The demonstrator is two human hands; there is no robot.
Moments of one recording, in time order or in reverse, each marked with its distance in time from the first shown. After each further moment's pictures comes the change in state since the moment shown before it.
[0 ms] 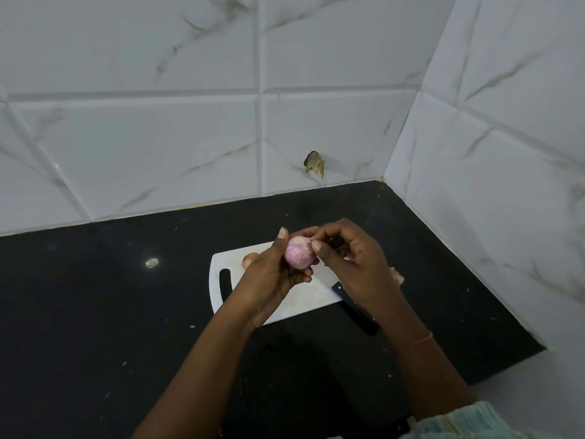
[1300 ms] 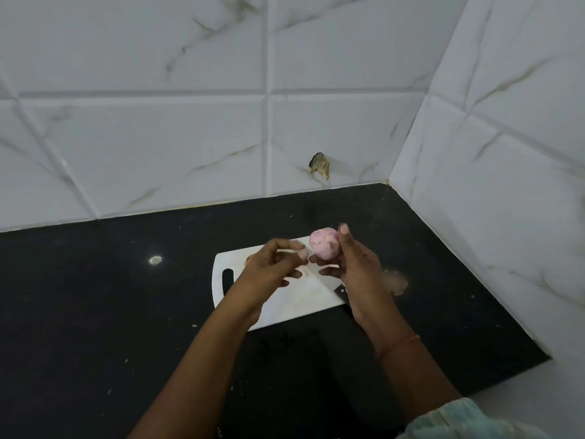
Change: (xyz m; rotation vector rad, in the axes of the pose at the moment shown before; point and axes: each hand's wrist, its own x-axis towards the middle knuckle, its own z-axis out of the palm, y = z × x) left_hand -0.003 0.005 -0.012 0.409 0.196 -0.028; right_hand 0.001 0.017 0.019 0.571 0.207 0.680
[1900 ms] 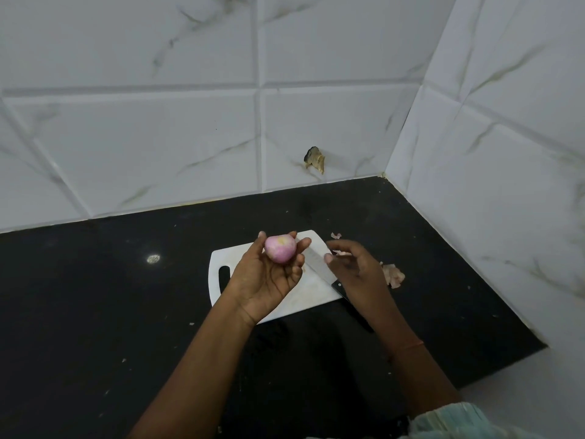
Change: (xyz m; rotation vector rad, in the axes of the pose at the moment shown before) left_hand 0.014 -0.009 0.006 -0.958 -0.150 -0.345; right_hand 0.006 0.032 -0.037 -0.507 -0.041 -0.294
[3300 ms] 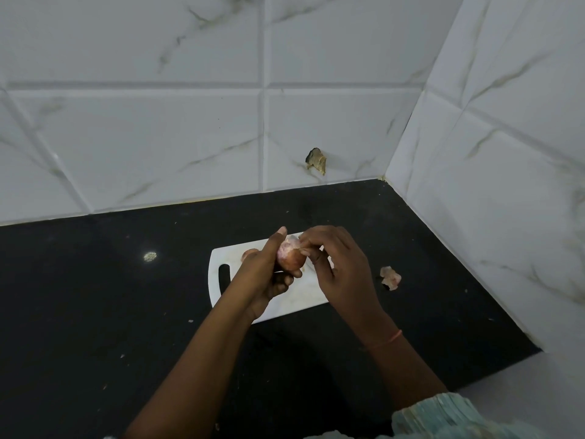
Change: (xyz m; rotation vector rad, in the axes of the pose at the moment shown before) left_hand -0.009 0.002 0.006 0.630 0.301 0.182; right_hand -0.002 -0.043 0.023 -0.378 0.094 -0.727
